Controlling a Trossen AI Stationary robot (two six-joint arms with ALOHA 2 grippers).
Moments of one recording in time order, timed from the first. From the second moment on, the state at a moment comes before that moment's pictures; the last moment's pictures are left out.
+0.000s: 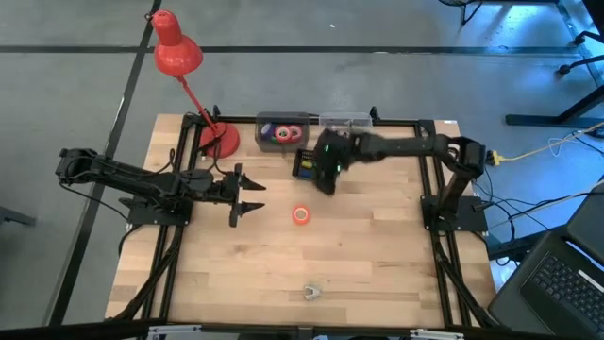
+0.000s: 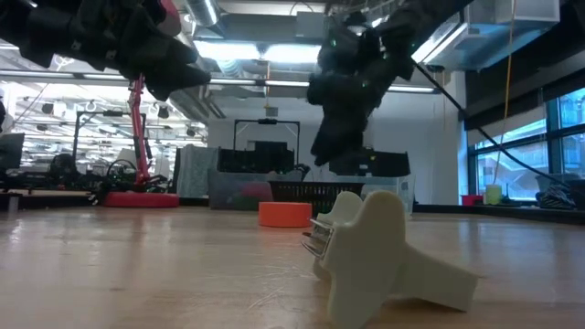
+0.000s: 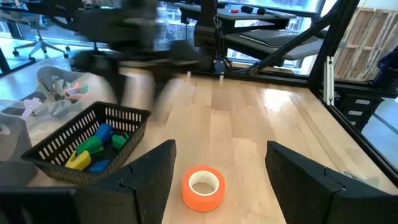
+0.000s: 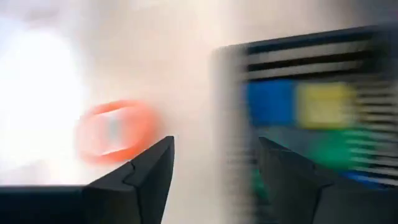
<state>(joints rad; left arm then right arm) -0.07 0.85 0.28 0.39 -0.11 -0.14 -0.27 1.78 1.20 -0.40 -0.25 0.04</state>
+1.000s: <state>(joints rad) -0.06 0.85 0.28 0.39 -0.19 -0.14 0.40 1.83 1.20 -0.30 -0.13 0.45</state>
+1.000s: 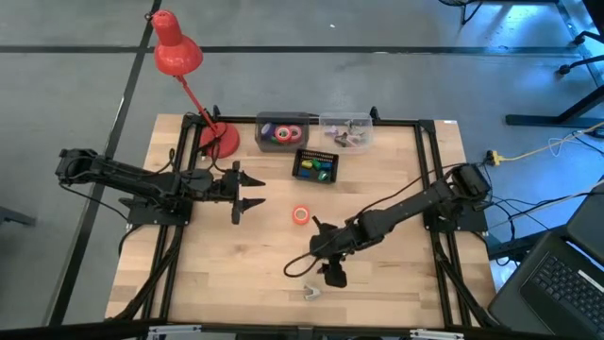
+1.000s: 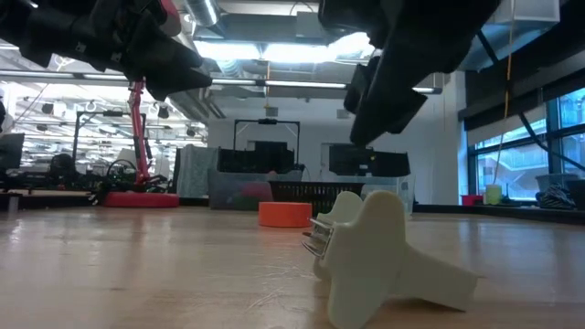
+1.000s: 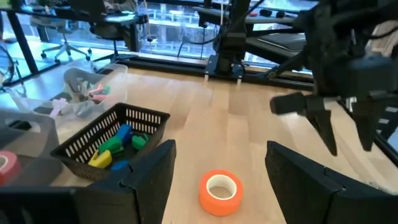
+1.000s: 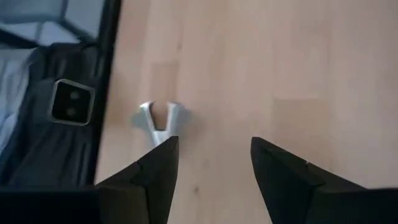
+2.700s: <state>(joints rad) -0.06 0.85 0.28 0.35 -0.02 -0.25 0.50 1.98 1.20 -0.09 0.01 0.76</state>
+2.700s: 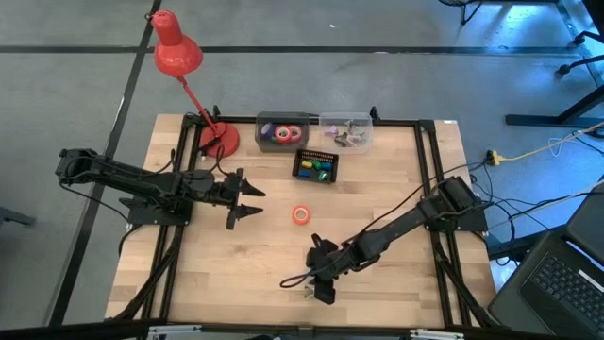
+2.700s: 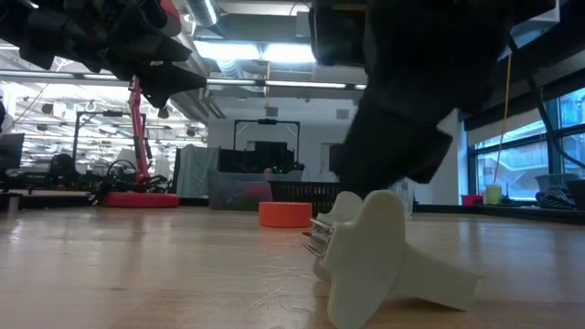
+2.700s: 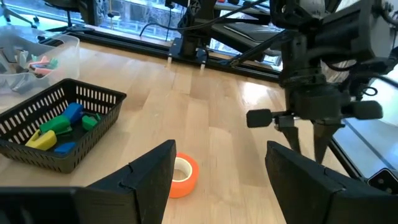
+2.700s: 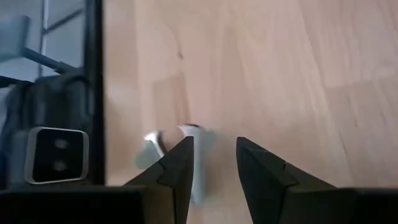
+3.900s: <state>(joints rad) -0.06 0.85 0.28 0.34 -0.02 -0.25 0.51 2.00 1.27 -0.17 0.07 0.69</state>
